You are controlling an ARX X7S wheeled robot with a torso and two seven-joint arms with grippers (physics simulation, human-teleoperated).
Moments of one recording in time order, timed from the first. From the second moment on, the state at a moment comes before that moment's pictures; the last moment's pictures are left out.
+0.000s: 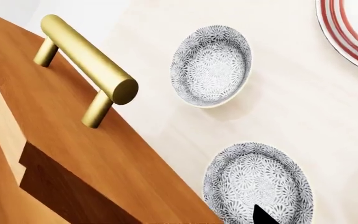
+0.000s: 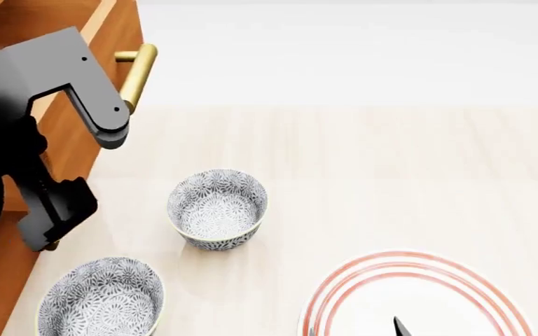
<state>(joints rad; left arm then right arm) -1.48 -0.34 1.03 -0.07 0.61 -1.55 1.51 -0.04 0.41 -0.36 -0.15 0.28 -0.13 0.23</state>
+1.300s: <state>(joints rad) -1.60 -0.26 1.07 0.01 0.16 -1.54 1.09 -0.04 0.42 -0.36 -0.15 0.29 -0.15 0.24</state>
